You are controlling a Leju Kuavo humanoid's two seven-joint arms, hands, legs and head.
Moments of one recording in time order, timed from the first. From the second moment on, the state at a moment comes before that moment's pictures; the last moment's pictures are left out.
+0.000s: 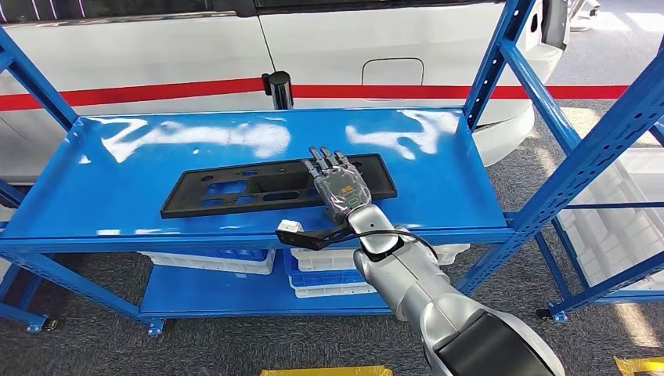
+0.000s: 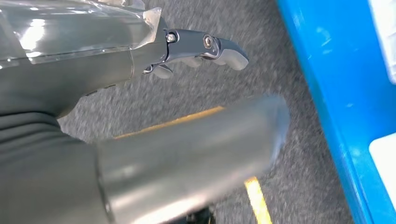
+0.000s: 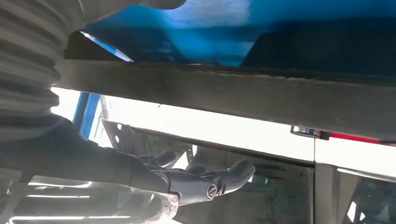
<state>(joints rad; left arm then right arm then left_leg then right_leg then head) -0.09 -0.13 0.05 -0.20 -0.20 0.22 -0.51 -0.90 0.28 0.66 -0.35 1.43 -0.36 0.07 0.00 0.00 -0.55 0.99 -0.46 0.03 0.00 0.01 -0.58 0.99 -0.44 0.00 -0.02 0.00</state>
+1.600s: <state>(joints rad) -0.09 -0.16 0.09 -0.20 -0.22 0.19 -0.66 -0.89 0.25 0.58 -0.38 1.38 -0.47 -0.15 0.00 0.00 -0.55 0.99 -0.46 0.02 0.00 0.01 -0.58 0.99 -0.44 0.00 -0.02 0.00</state>
